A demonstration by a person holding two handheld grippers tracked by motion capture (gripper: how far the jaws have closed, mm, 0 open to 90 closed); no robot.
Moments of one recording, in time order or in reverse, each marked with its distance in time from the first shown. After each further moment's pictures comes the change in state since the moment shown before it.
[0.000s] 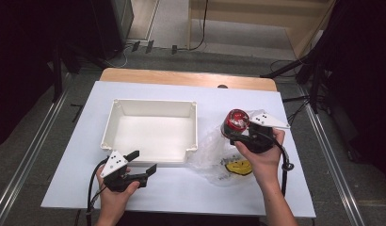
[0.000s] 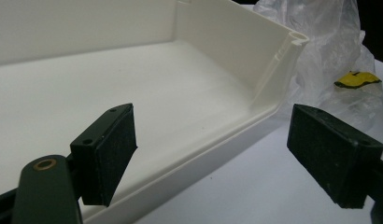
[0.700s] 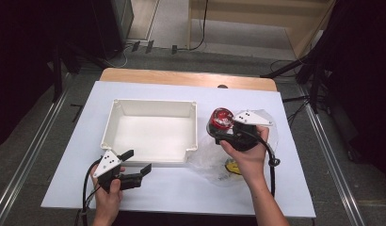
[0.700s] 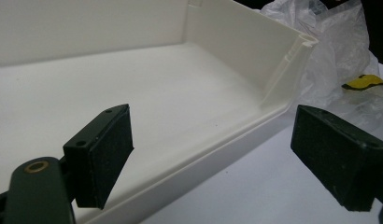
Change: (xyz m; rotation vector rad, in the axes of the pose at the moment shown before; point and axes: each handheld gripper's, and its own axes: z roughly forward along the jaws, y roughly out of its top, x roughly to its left) left arm 0.011 -0.004 -0.008 -0.020 0.008 0.005; right arm 0.030 0.007 0.022 -0.002 0.064 -0.034
